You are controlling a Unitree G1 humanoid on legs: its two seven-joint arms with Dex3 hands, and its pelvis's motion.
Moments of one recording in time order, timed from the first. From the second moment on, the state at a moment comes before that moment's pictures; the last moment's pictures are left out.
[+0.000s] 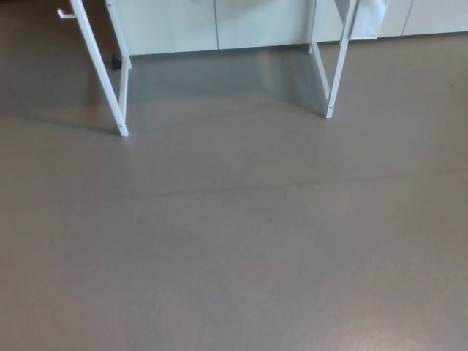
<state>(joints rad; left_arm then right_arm) -0.13 0.76 0.03 1.18 0.10 0.03 -0.29 0.36 -0.70 -0.17 0.93 -0.07 -0.21 0.23</state>
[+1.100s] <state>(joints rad) -0.16 0.76 0.00 1.17 0.12 0.06 -0.29 0.36 -0.68 -0.18 0.94 -0.07 -0.21 0.23</state>
